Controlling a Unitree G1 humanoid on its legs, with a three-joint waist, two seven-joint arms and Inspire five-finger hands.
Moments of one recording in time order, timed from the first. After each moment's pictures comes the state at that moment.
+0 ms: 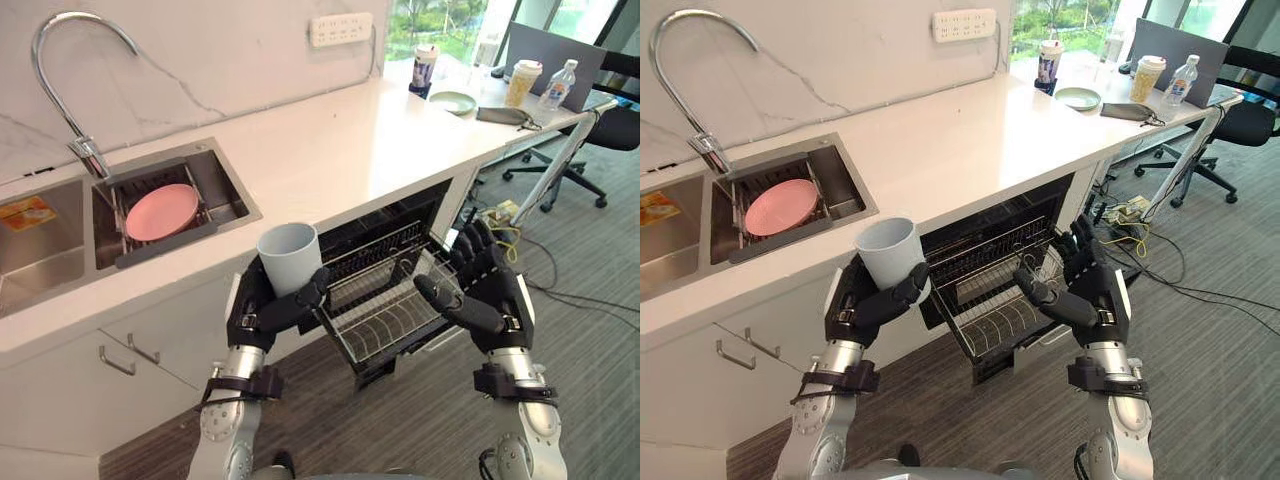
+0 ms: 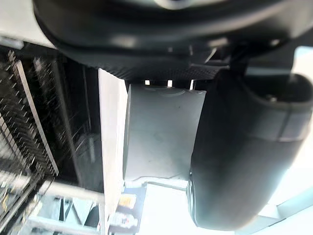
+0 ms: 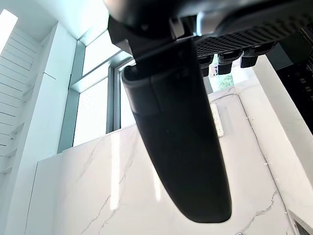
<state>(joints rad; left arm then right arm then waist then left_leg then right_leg) 0.20 0.10 -0.18 -0.14 -0.29 -0.33 0.01 0.21 -0.12 -0.17 -0.10 0.47 -0.27 0.27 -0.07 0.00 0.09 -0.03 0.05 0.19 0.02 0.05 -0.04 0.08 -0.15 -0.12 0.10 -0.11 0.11</state>
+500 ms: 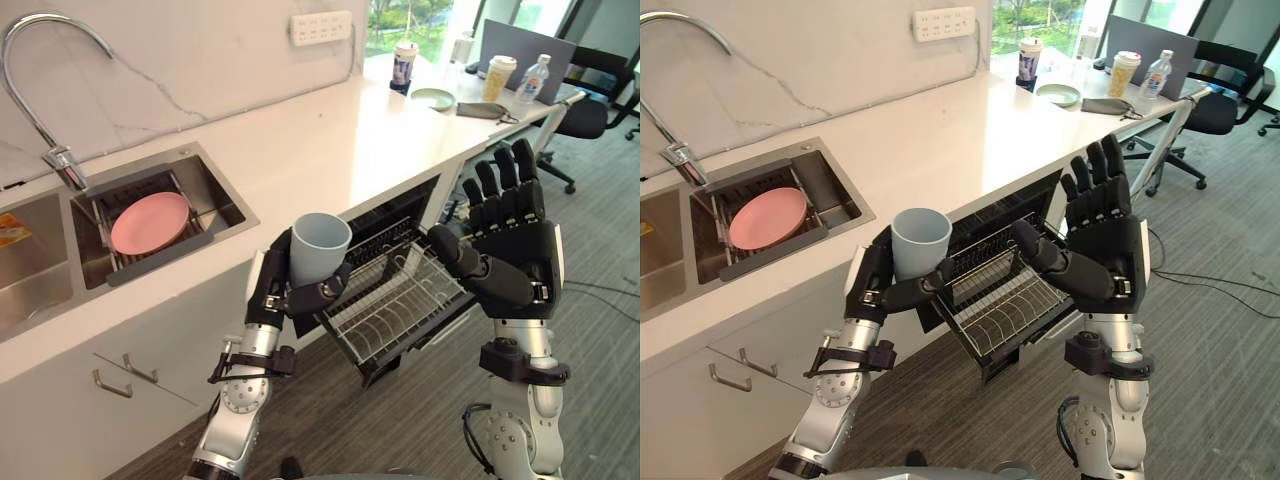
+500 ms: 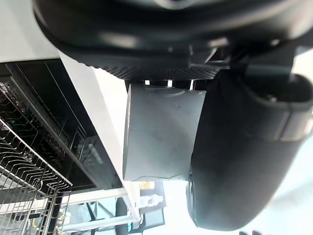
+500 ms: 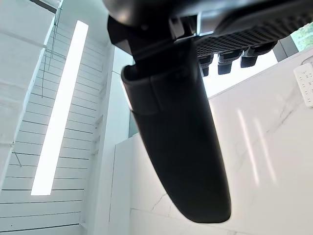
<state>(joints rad) 0.05 0.12 -0.29 0.01 0.05 -0.37 0.16 0.18 -0.07 -0.08 -0.38 0.57 -0.28 0.28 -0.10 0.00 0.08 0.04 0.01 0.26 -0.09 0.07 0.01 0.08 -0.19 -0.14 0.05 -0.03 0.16</state>
